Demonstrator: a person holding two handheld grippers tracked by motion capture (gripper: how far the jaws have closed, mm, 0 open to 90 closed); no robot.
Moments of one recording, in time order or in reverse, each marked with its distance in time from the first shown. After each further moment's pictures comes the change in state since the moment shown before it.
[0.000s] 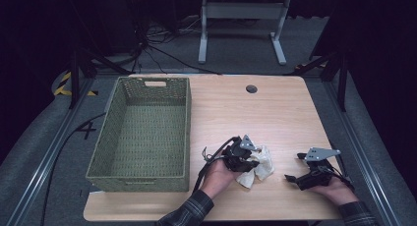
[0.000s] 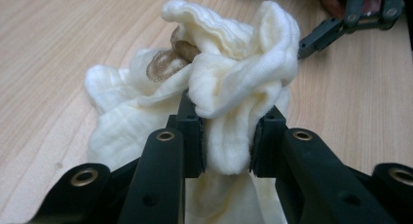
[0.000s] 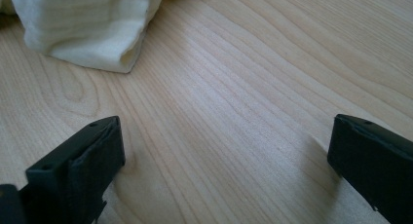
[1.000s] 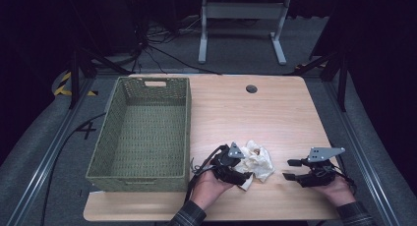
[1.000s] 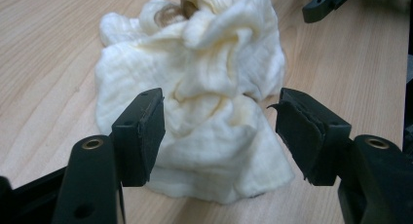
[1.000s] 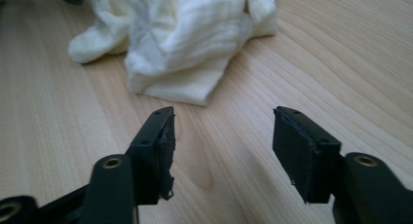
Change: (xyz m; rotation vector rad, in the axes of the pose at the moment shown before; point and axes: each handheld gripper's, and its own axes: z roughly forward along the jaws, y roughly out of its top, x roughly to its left) left arm -0.020 -0.029 -0.032 -0.004 0.079 -0.078; right arm 0.014 0.018 -0.018 -0.057 0.175 -0.021
